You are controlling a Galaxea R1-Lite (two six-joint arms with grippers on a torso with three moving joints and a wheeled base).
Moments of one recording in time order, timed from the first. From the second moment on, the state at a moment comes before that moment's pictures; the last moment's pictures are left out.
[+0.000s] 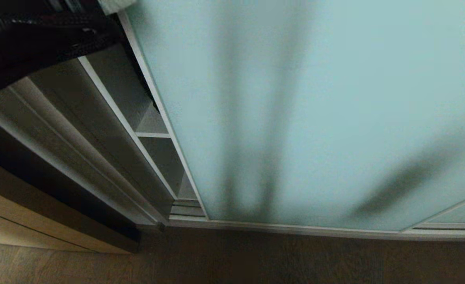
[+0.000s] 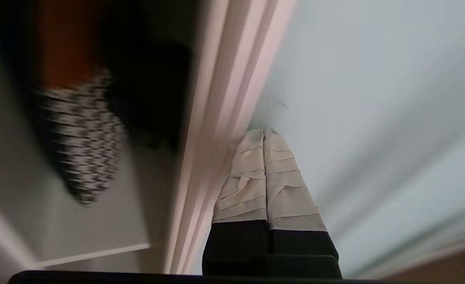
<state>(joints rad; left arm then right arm) -0.44 1.34 -1.24 -0.44 0.14 -0.11 0.00 0.00 0.00 0.00 0.00 0.01</state>
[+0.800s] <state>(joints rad) -0.32 1.21 -1.19 -0.37 0.15 -0.11 0.00 0.00 0.00 0.00 0.00 0.01</state>
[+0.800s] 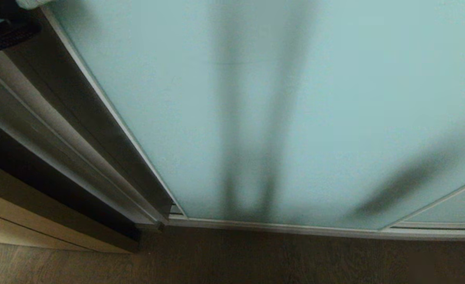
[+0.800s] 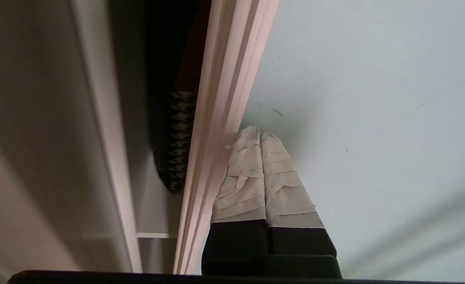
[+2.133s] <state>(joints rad) -0.19 0.95 -1.05 -0.24 0.00 -0.10 0.00 0.00 0.00 0.00 0.00 0.01</state>
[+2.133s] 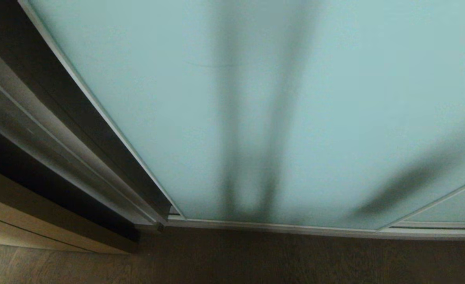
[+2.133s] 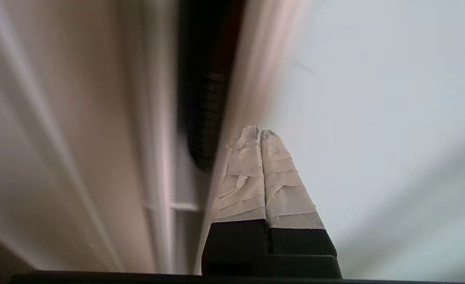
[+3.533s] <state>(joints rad) -0.20 1.18 -1.20 -0.23 -0.24 -0.18 0.00 0.00 0.00 0.00 0.00 0.00</state>
